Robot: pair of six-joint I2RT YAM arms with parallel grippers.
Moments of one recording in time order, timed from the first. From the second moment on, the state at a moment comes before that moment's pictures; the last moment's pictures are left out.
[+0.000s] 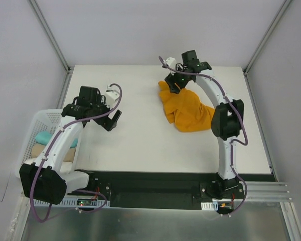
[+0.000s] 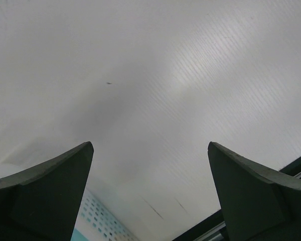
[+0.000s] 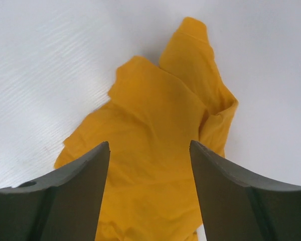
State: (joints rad) left arm -0.20 1.19 1.07 -0.80 0.27 0.43; right arm 0.35 2.12 2.04 -0.84 -0.37 -0.62
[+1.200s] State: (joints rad) left arm -0.20 1.36 1.29 -0.75 0.46 0.25; right arm 0.16 1.70 1.97 -0.86 -0.58 0.27
